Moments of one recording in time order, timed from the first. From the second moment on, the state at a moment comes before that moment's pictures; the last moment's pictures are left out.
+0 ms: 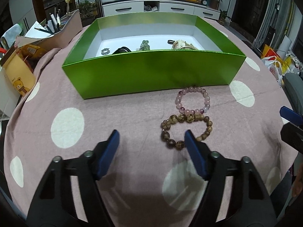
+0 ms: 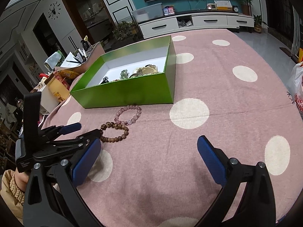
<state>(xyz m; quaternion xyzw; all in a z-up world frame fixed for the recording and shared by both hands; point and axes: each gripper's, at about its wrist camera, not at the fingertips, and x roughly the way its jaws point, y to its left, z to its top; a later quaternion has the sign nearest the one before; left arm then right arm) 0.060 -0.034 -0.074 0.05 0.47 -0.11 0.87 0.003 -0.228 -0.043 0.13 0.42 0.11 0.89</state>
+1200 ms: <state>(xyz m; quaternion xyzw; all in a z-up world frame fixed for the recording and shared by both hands) 0.039 0.051 -0.045 -0.04 0.43 -0.09 0.90 0.051 -0.146 -0.065 -0.01 0.42 0.20 0.89</state>
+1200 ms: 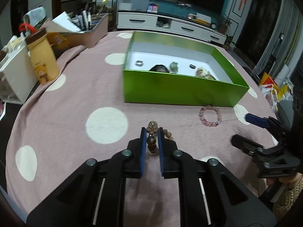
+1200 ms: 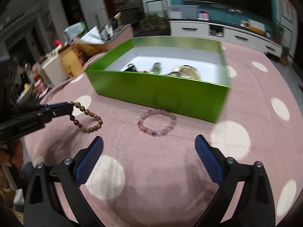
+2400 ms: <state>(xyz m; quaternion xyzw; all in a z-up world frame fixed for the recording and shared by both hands) 0.040 0.058 -0.015 -0.07 0.40 -0.13 0.91 0.061 -0.180 -0.024 0.17 0.38 0.30 0.86</state>
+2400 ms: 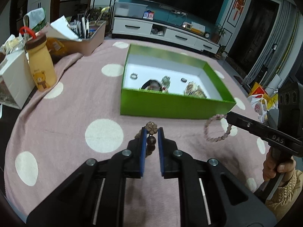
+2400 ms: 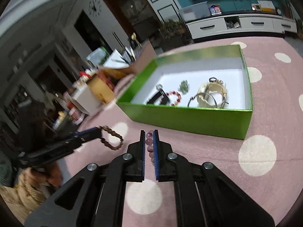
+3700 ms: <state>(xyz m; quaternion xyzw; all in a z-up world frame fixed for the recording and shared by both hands) 0.197 0.011 0.063 -0.05 0.39 -0.14 0.91 0.146 -0.224 0.057 0.16 0.31 0.24 0.90</state>
